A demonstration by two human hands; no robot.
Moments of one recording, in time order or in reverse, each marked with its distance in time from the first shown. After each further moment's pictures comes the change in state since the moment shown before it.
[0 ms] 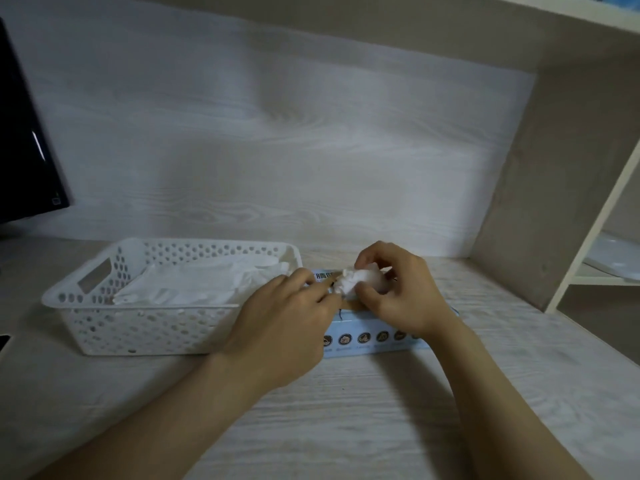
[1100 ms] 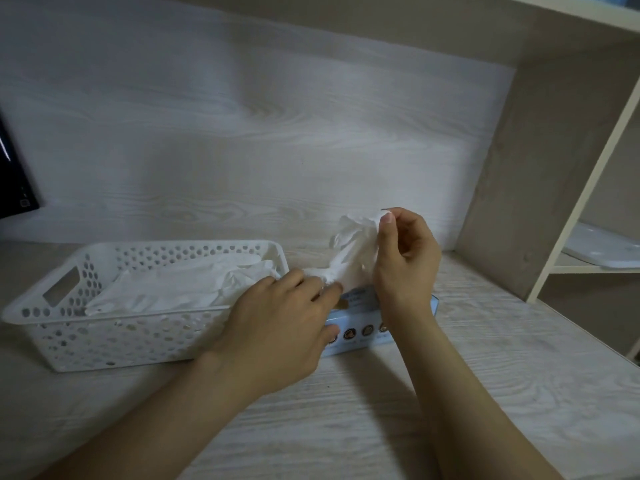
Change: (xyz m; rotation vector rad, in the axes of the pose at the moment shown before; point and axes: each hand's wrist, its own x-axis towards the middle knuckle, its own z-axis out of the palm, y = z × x) left_hand 0.008 0.010 0.000 0.072 -0.006 -0.003; right_hand 0.010 -0.024 0.014 0.516 0.720 0.186
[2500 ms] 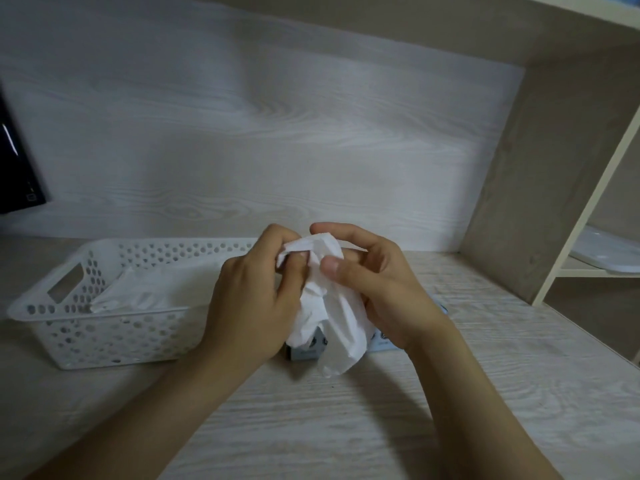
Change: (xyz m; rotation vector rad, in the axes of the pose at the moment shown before) left_hand -0.001 -0.010 -0.028 -0.674 0.481 -0.480; right_hand -0.018 -0.044 -0.010 0.315 -0.839 0.453
